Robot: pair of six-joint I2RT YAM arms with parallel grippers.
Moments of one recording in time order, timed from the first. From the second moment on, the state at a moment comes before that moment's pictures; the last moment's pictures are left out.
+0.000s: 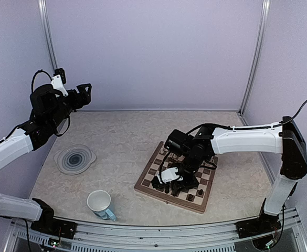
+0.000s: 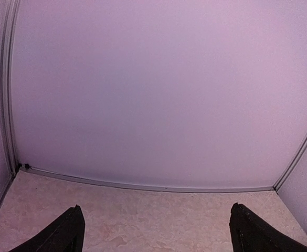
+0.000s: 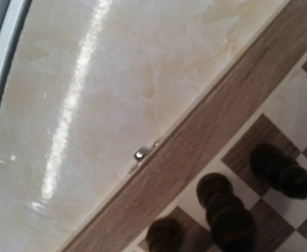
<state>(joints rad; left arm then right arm) -0.41 1.13 0.93 0.22 -0.25 -0.28 1.01 1.77 1.30 -0.87 -0.28 -0.89</state>
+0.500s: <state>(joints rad) -0.41 1.13 0.93 0.22 -0.22 -0.28 1.01 1.77 1.29 -0.86 -0.24 -0.88</state>
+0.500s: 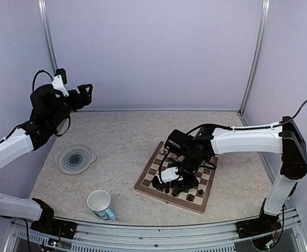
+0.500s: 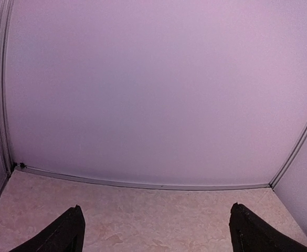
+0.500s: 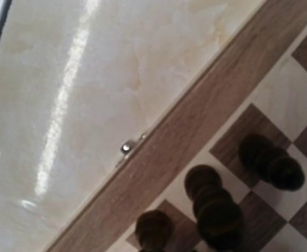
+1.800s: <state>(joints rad) -0.73 1.64 1.26 -0.23 0.23 -0.03 0.64 1.56 1.02 -0.60 -0.42 -0.86</state>
